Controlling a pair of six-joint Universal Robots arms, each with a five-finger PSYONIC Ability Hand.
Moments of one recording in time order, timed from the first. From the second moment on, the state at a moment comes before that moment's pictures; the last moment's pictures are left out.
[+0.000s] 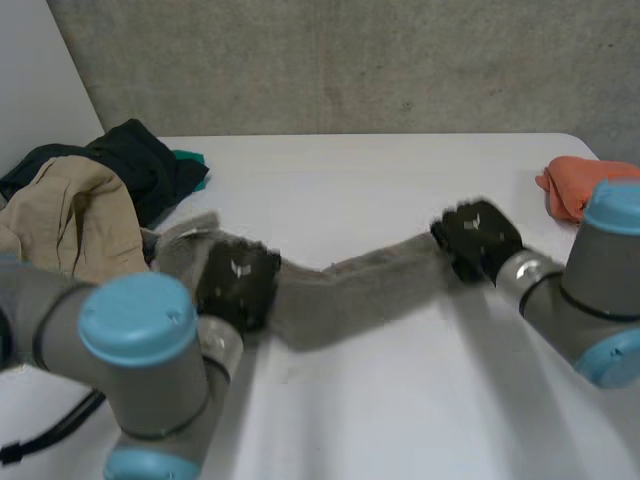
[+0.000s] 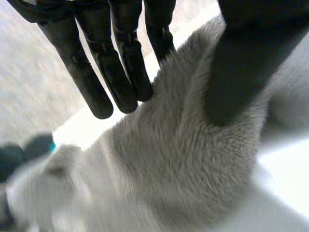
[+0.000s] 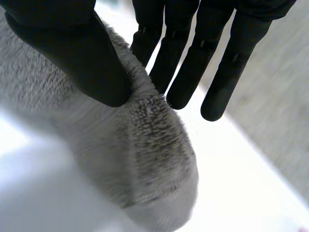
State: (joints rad) left arm 4.03 -2.04 -1.71 3.51 -1.81 3.46; right arm 1.84 -1.02 1.54 -0.21 1.26 2.55; left_hand 0.86 0.87 0.88 0.88 0.71; right_hand 1.11 1.18 1.19 1.20 0.99
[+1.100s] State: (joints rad) left arm 4.46 -2.35 -1.25 3.26 -1.27 3.61; right arm 1.79 -1.13 1.62 -0.11 1.26 2.44; left_hand 0.54 0.54 0.53 0.54 0.37; right_hand 1.11 1.18 1.19 1.20 0.99
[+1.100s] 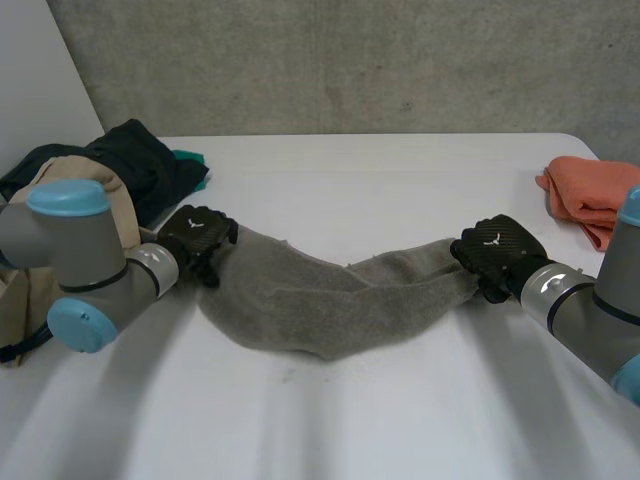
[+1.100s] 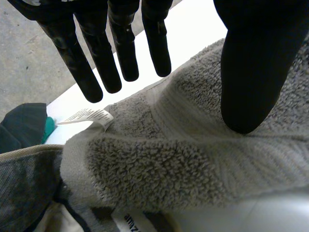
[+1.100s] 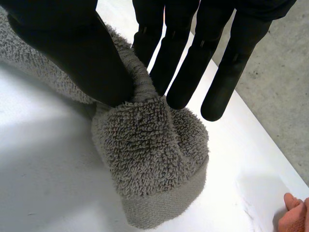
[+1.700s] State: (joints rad) left arm 4.43 -1.92 -1.59 3.08 -1.43 3.71; right arm 1.69 -1.25 1.53 0.23 1.22 2.24; left_hand 0.55 0.64 0.64 0.64 0.46; right_hand 1.11 1.18 1.19 1.20 0.99
